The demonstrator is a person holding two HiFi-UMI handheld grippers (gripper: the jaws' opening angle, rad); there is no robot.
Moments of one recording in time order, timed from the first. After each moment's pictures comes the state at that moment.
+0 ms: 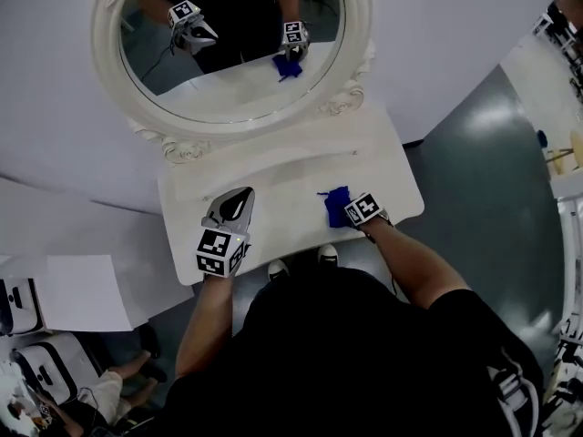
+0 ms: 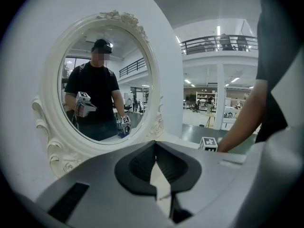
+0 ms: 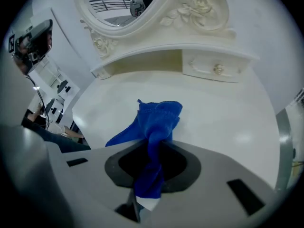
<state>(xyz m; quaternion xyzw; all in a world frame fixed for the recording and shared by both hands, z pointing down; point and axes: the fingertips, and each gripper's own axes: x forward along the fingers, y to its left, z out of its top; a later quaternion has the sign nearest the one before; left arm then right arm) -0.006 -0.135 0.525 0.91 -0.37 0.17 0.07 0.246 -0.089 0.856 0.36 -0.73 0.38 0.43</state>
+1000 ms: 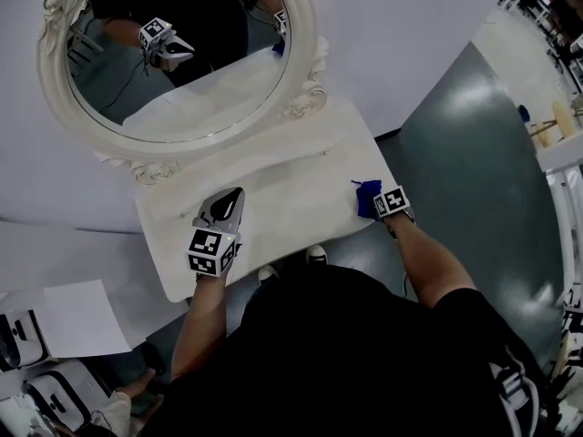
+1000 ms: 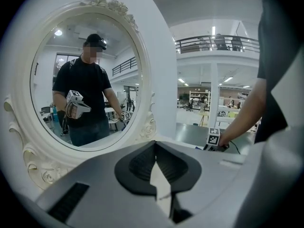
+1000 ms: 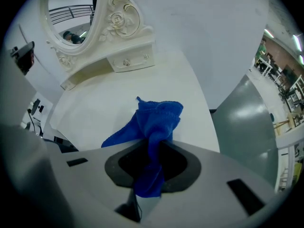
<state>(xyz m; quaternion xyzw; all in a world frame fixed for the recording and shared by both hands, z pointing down) 0.060 -0.155 0.534 0.92 -0.33 0.18 0.07 0.449 -0.058 0.853 0.50 -0.63 0.42 0.42</state>
